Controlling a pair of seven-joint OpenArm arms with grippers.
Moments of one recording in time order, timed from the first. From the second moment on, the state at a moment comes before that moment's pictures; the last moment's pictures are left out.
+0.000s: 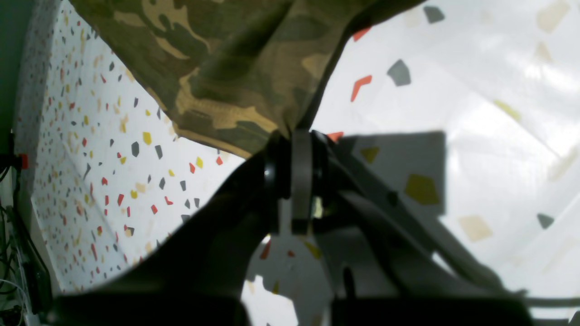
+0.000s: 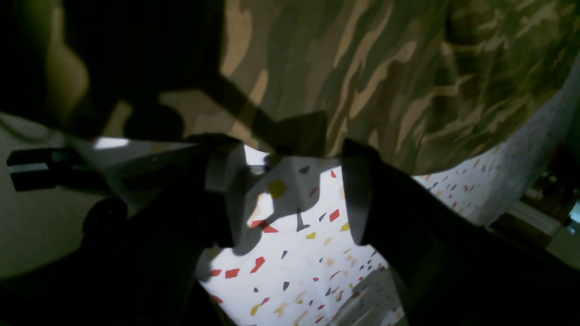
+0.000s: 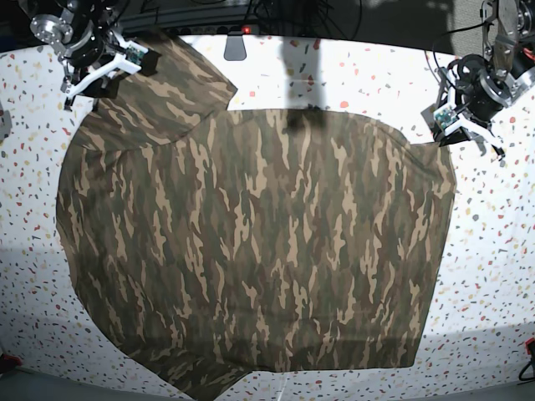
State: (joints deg) left arm 20.0 -26.3 -5.8 85.5 36.0 -36.6 -8.4; right arm -41.7 47.3 -9.5 109.1 -28.0 16.6 -27.9
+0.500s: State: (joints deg) left arm 20.0 -26.3 -5.8 85.5 36.0 -34.2 -8.6; right arm -38.6 47.0 -10.1 106.7 -27.8 16.6 -25.5
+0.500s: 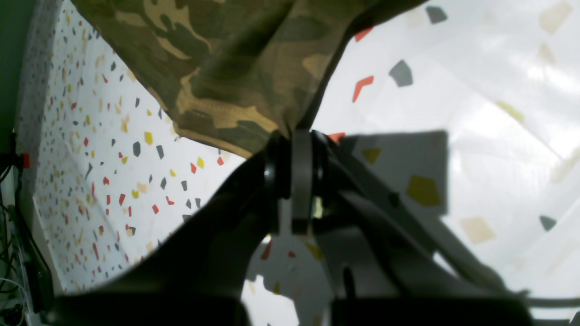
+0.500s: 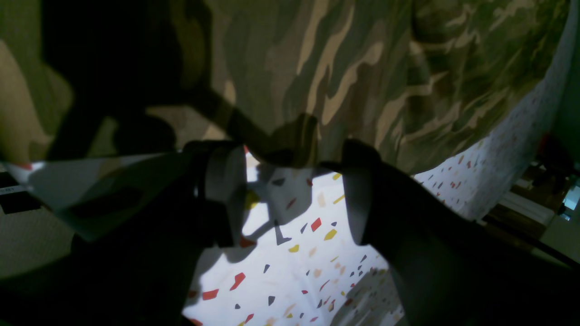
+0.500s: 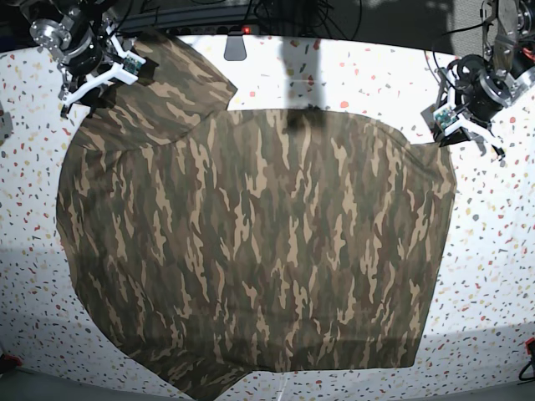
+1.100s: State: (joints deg) left arm 20.1 -26.3 -5.8 85.5 35.8 -34.2 -8.6; right arm -35.1 45.5 -11.3 106.4 -23.2 16.2 -26.3
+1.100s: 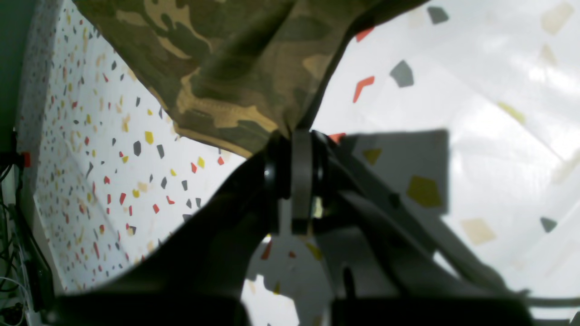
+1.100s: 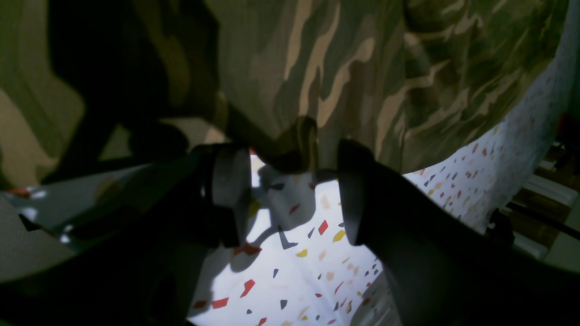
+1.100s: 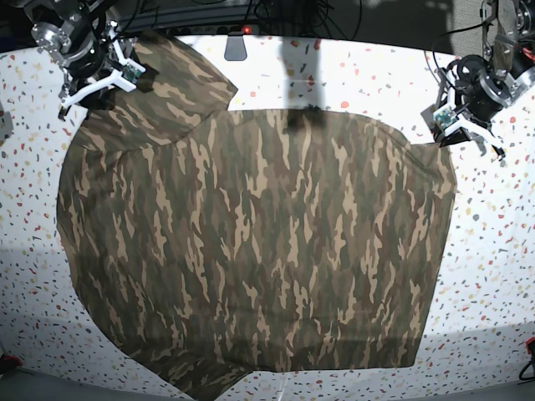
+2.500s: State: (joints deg) left arm 29.4 -28.2 -5.7 93.4 20.6 -29.6 -3.9; right arm -40.7 45.4 -11.2 106.0 -13.0 5.3 -22.3
